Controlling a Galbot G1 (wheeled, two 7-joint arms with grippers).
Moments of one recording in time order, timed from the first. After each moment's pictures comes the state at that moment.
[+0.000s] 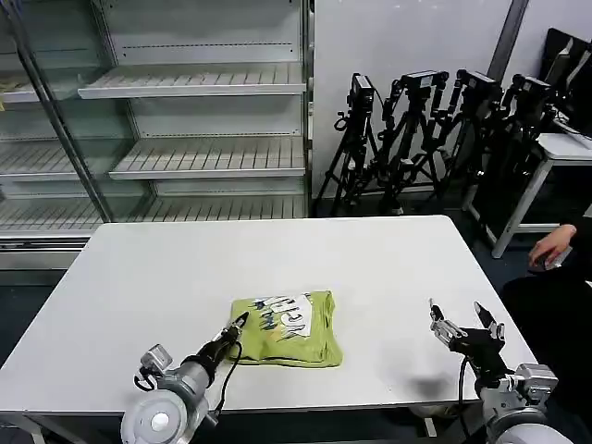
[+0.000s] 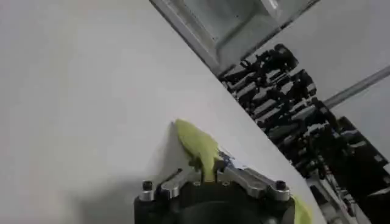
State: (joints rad) left arm 1.30 -1.31 -0.44 -2.01 -1.23 0.45 -0.34; right arm -1.56 1.14 0.69 2.31 0.59 -0.39 0.26
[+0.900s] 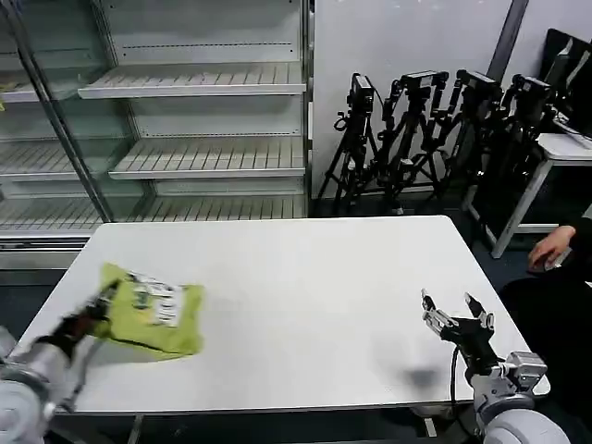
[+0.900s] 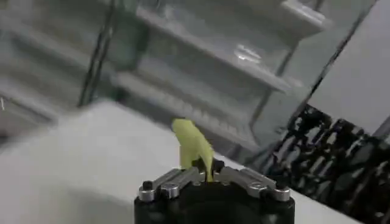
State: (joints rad) left arm 1.45 -0.96 -1.00 -2.14 -1.17 0.53 -0.19; right arm -1.48 1.12 0.64 2.26 0.62 -0.38 0.26
